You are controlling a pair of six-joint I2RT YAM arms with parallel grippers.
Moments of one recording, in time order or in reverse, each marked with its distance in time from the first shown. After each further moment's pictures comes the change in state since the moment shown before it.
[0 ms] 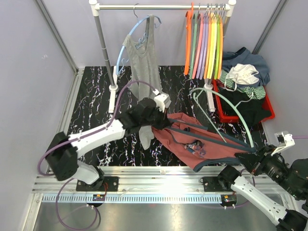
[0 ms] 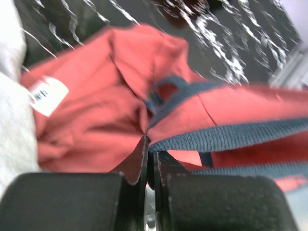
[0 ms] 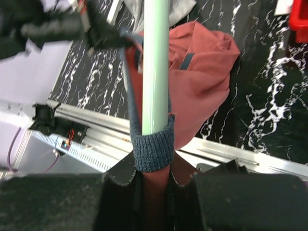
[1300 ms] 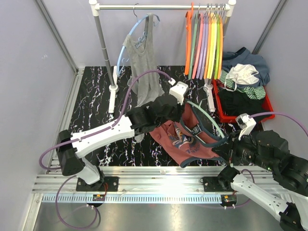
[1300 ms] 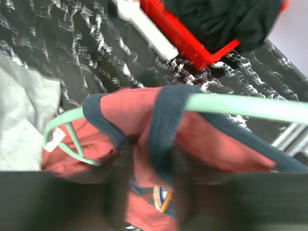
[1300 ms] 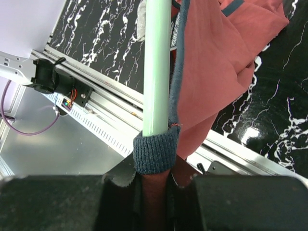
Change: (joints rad) left arm -0.243 0.072 0.402 -0.188 -0.463 0.080; right arm 0.001 0.225 -0.097 0.154 -0.235 -0.105
